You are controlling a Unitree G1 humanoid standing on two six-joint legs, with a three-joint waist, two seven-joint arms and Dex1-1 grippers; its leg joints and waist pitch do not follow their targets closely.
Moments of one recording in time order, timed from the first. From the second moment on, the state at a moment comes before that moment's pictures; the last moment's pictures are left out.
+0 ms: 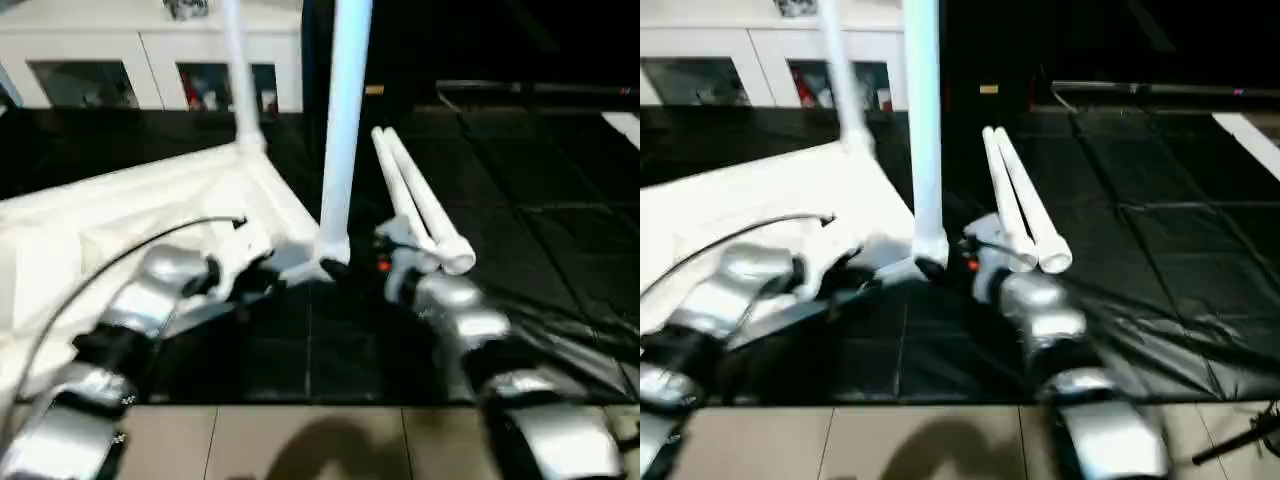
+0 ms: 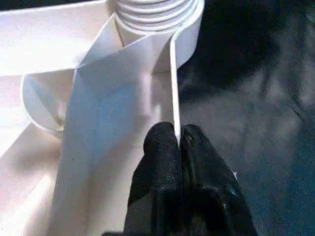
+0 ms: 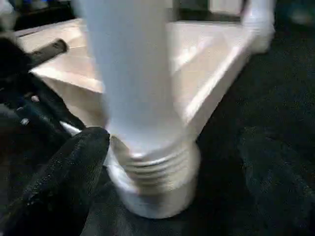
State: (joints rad) left arm -0.60 0.54 -0.29 0.59 0.04 0.11 -1.16; right arm -0.68 -0.20 0.04 0.88 0.15 -0.07 1.05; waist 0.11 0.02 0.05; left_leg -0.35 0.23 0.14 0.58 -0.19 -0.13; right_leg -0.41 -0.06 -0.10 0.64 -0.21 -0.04
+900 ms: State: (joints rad) left arm -0.58 0.62 -0.36 0.53 0.04 -0.02 -1.41; right arm -0.74 -0.21 0.20 0.93 0.09 -0.10 1.40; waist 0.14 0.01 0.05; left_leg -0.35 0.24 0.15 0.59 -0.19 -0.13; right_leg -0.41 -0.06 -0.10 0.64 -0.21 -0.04
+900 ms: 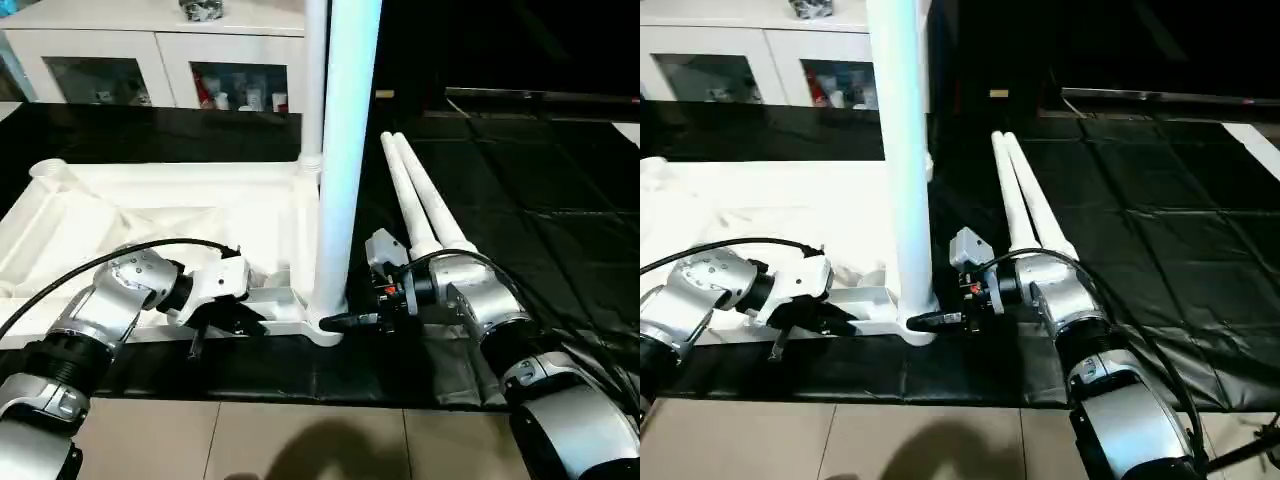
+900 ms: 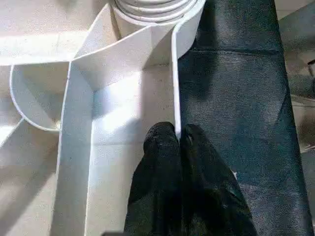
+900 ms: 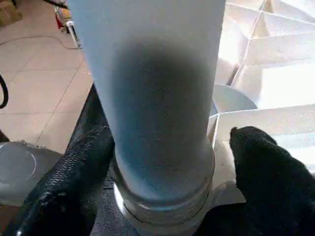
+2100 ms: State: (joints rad) left arm -0.66 0.35 -0.21 0.67 0.04 0.31 -0.97; right arm -0.75 -0.01 -0.02 1.05 0.12 0.00 0.62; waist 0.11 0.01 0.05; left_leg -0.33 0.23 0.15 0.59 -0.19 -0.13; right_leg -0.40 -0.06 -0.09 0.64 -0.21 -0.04
